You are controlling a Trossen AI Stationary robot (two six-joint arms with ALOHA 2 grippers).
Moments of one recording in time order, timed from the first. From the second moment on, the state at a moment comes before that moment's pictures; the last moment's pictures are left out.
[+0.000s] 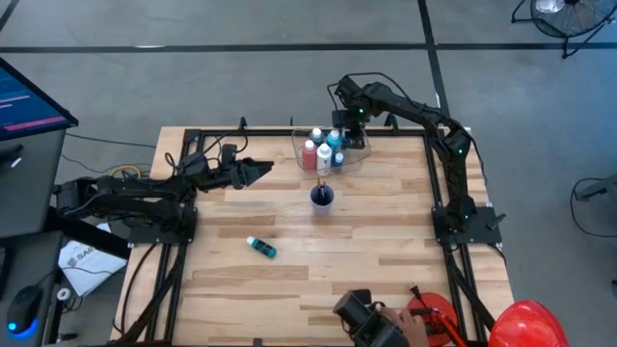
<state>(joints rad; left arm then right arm) 0.35 1.00 0.31 0.85 0.13 -0.92 -0.75 2.08 1.77 -0.98 -0.09 -0.81</state>
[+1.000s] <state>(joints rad) 0.35 1.00 0.31 0.85 0.13 -0.92 -0.72 2.08 1.77 -0.93 -0.08 -0.81</state>
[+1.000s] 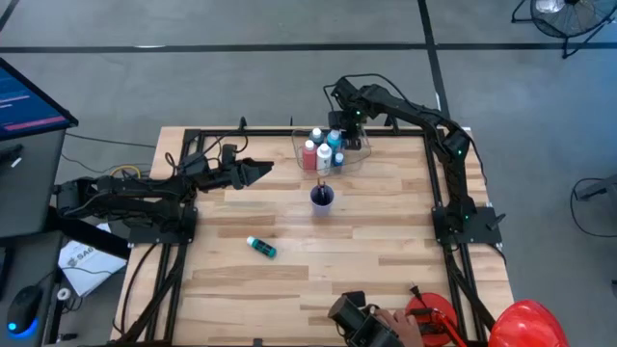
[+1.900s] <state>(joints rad) 0.35 1.00 0.31 0.85 0.13 -0.92 -0.70 2.08 1.77 -0.90 -0.08 -0.81</state>
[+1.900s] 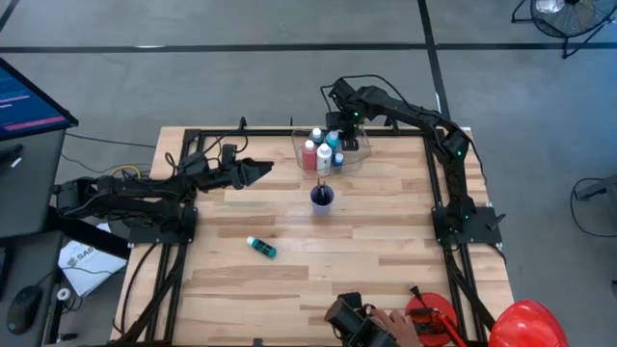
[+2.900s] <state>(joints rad) 0.35 1.00 0.31 0.85 0.13 -0.92 -0.70 2.08 1.77 -0.90 -0.08 -0.81</state>
